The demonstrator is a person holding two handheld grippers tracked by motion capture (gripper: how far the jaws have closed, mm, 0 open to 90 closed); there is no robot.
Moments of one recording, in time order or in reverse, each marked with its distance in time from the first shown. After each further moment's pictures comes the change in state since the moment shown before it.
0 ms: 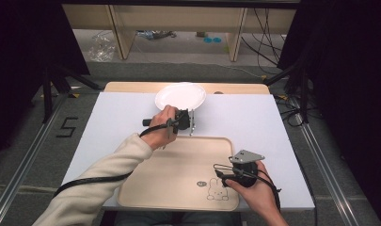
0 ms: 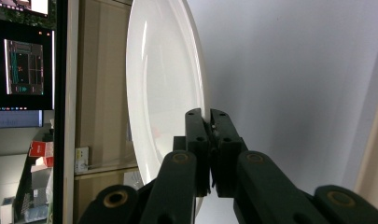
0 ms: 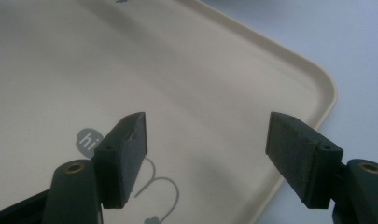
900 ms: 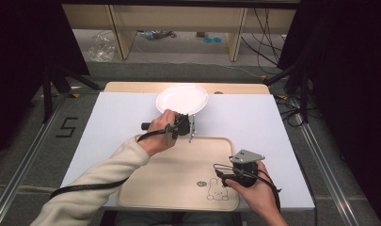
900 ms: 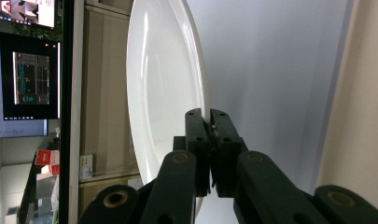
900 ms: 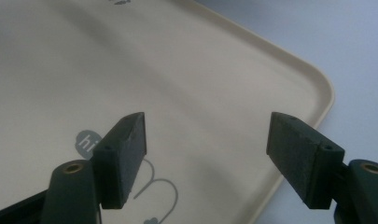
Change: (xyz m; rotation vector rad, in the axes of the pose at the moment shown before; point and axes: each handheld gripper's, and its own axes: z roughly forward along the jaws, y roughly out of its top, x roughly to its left) left arm -0.009 0.002 -0.023 -0.030 -0.003 0.005; right arm 0.000 0.001 0.000 -0.012 -0.009 0.005
